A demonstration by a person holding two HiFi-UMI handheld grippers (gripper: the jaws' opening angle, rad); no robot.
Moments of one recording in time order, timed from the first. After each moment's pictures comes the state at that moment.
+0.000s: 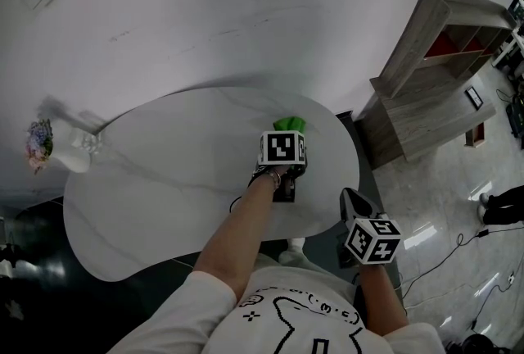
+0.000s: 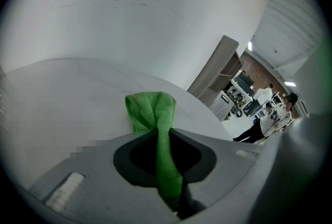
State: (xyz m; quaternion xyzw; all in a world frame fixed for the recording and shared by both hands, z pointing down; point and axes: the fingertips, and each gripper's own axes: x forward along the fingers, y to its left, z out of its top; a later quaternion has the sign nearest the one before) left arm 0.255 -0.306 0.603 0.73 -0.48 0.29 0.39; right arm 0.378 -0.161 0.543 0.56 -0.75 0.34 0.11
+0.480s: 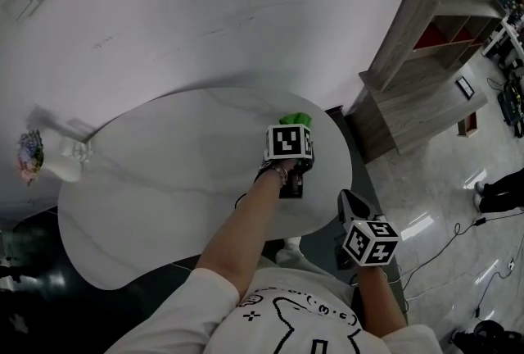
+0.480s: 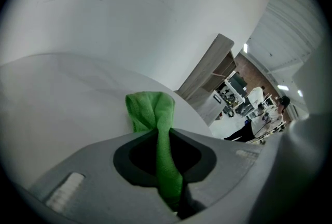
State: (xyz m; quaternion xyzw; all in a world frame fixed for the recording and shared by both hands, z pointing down) left arm 0.302 -0.309 0.604 0.74 -0.45 0.28 0.42; right arm 0.391 -0.149 0.550 0.58 -0.73 0.35 0.11
